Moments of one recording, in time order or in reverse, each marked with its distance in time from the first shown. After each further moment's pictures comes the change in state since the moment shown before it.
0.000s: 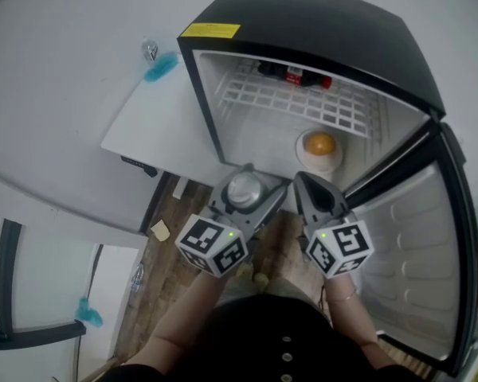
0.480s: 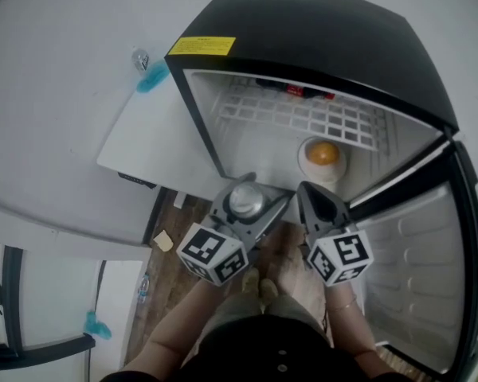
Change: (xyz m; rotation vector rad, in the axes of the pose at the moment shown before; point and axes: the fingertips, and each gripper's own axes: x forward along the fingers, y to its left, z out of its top) left arm 0.020 0.023 -0.007 0.011 0.056 -0.057; right arm 0.023 -0.021 -0.016 0.035 0.021 -0.083
